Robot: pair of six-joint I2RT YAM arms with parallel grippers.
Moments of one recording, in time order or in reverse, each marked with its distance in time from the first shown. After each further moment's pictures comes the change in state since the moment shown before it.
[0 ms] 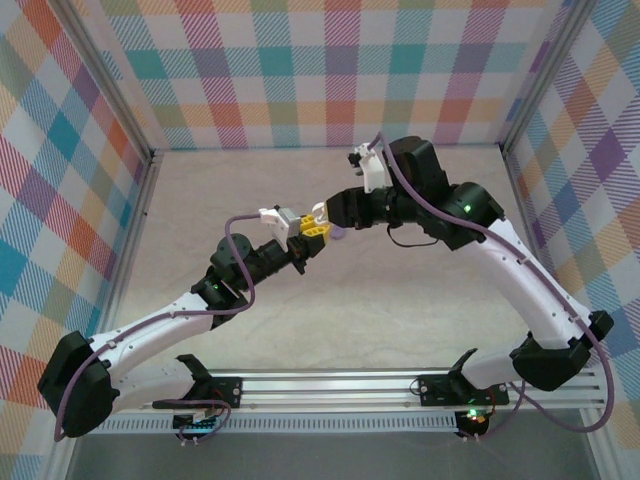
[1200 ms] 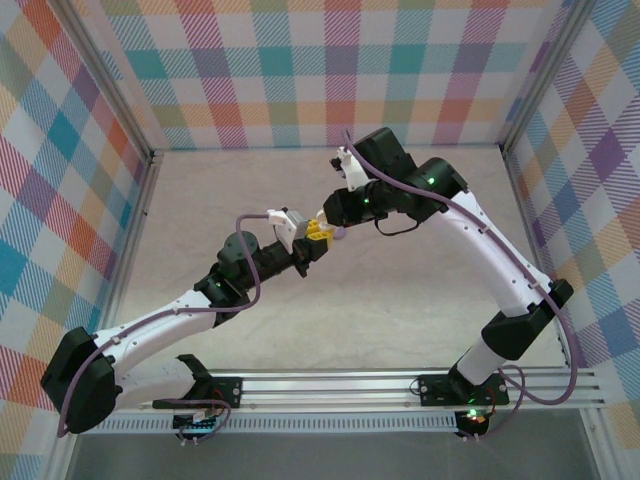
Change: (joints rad) left arm 0.000 0.028 0.013 -0.071 0.023 0.026; right arm -0.006 0.210 0.180 -0.245 0.076 -0.076
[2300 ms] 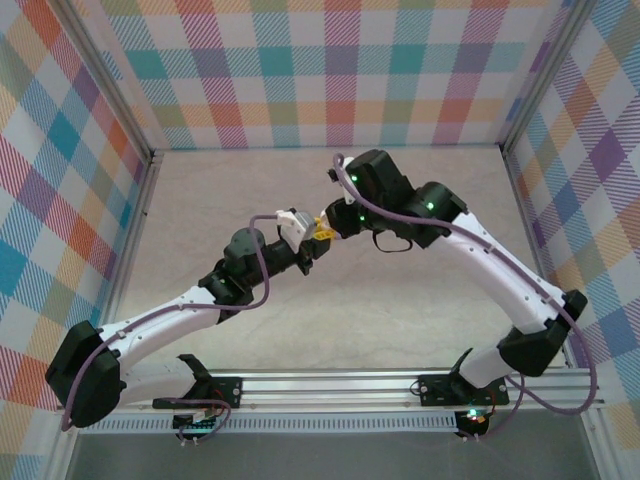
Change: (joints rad) left arm 0.019 0.041 0.016 -0.001 -0.014 0.114; right arm 0.091 -0.152 -0.236 0.223 0.272 -0.089
